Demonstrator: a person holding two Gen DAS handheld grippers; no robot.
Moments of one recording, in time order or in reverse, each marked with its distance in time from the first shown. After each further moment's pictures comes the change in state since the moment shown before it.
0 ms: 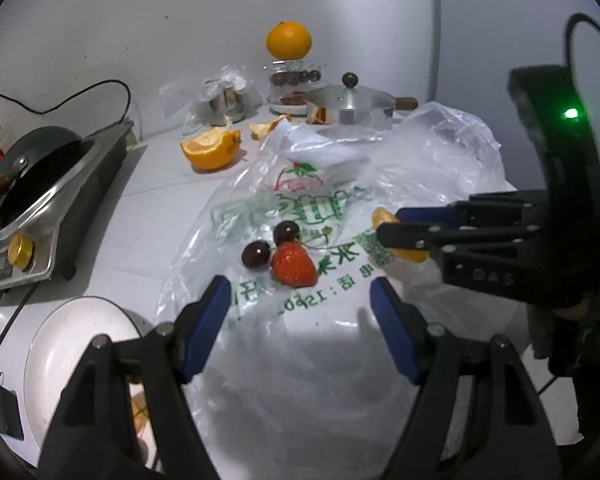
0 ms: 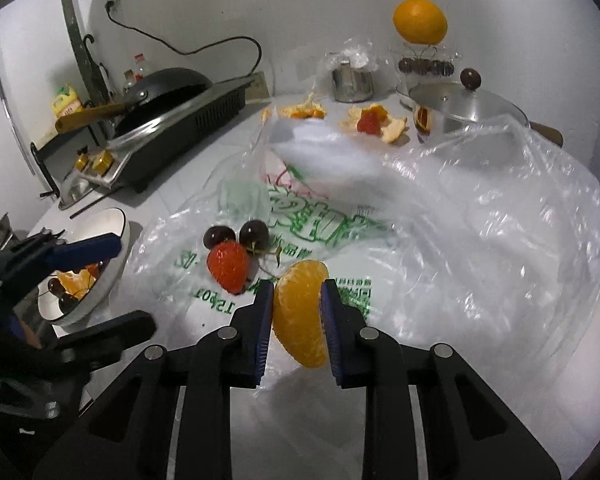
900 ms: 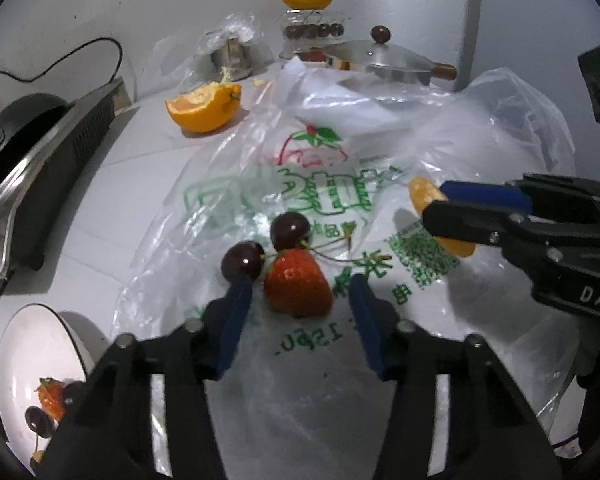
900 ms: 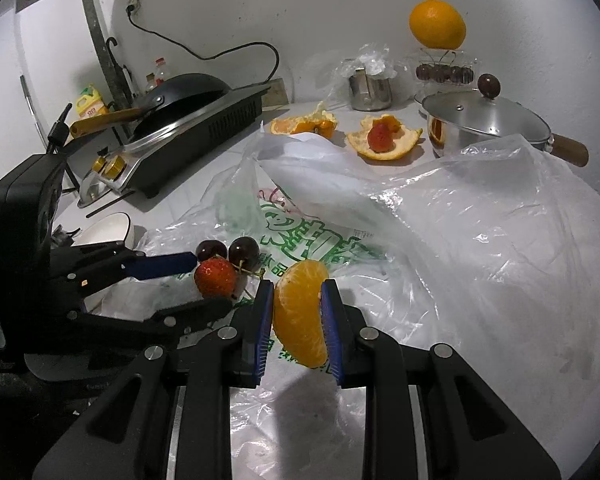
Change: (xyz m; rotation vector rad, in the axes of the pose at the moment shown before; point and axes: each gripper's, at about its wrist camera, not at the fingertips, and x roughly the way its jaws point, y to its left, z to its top) left arm 0.079 0.001 0.014 -0.062 0.137 0.030; right arm 0.013 -0.029 0.010 -0.042 -0.014 0.103
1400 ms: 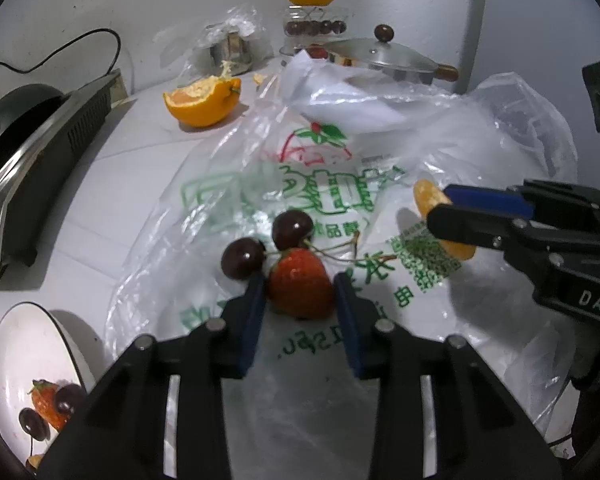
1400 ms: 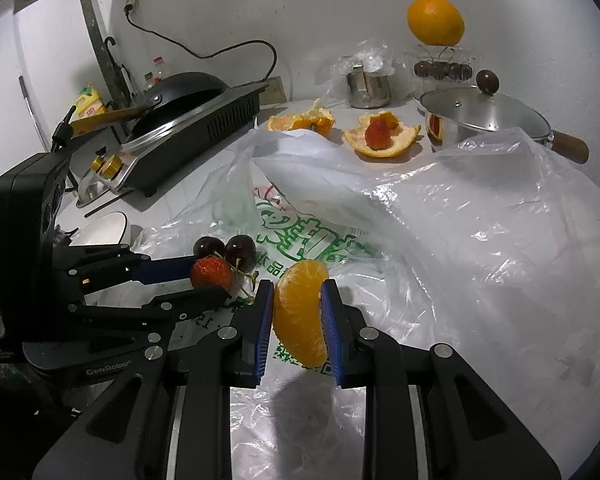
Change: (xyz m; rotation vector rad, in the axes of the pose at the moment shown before) left arm 0.002 0.005 0.001 -0.014 0.008 -0.024; right arm 0.000 -0.002 -0.001 0.001 0.003 -0.003
